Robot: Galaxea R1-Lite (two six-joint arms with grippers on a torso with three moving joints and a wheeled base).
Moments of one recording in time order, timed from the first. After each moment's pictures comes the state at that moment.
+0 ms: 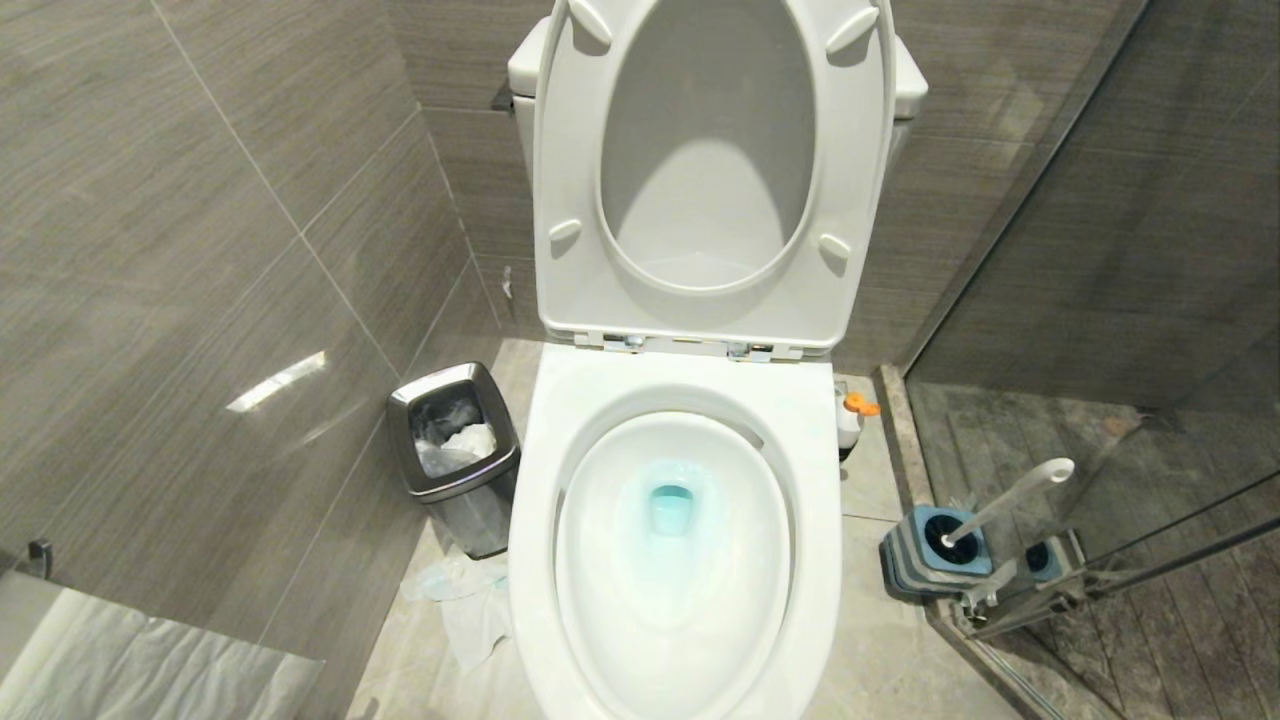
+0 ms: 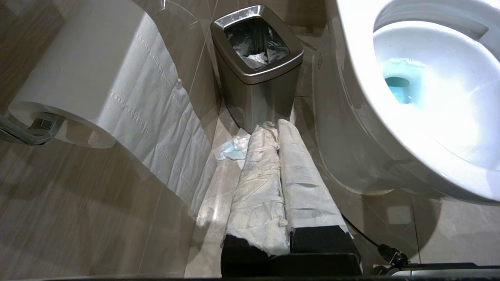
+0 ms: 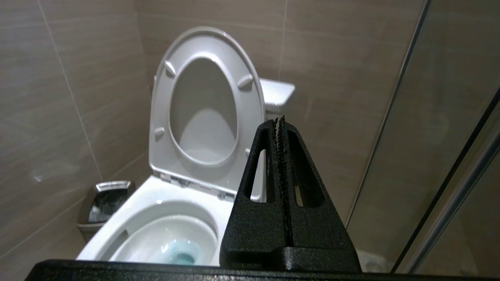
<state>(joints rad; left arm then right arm) 0.00 0.00 0.00 0.01 0.00 0.00 -0.05 0.27 -0.90 0.07 0.25 0.06</state>
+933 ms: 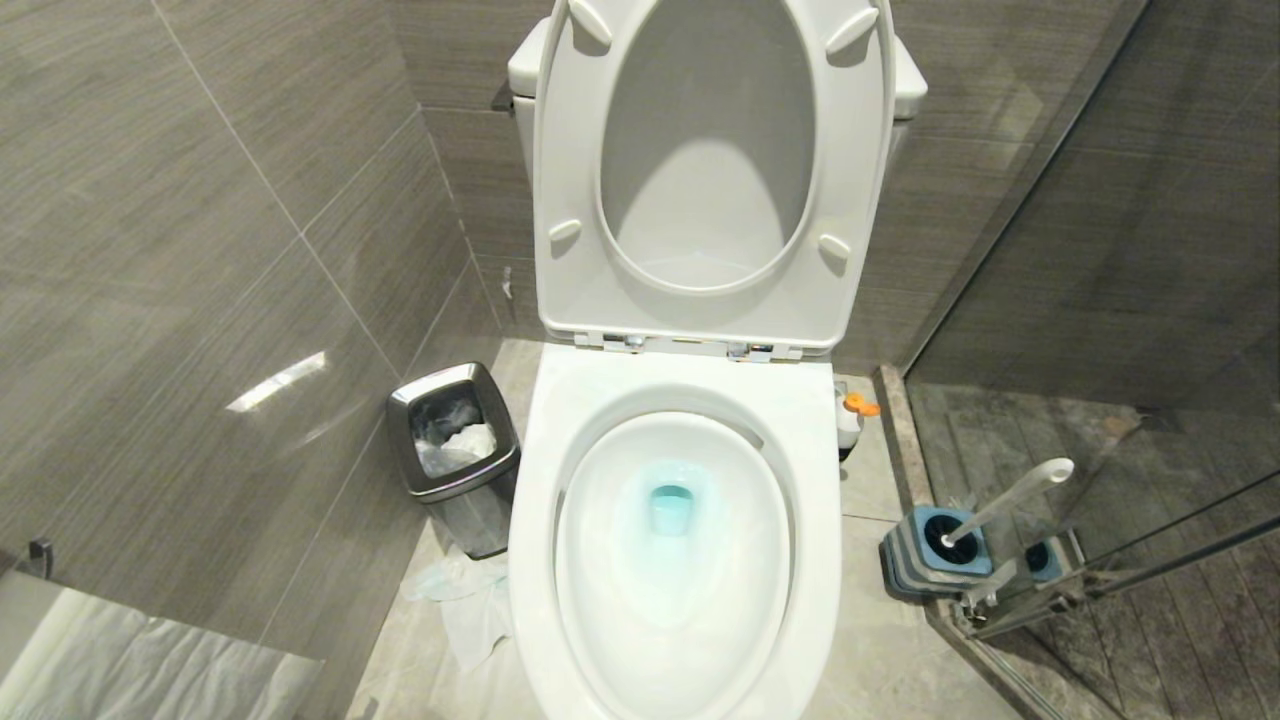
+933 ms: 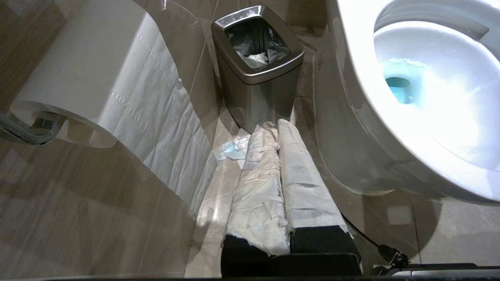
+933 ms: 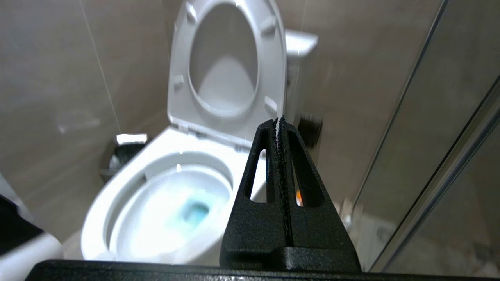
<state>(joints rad) 0.00 0.00 0.00 0.01 0.00 0.00 0.00 0.00 -0.71 0.24 0.28 0.01</state>
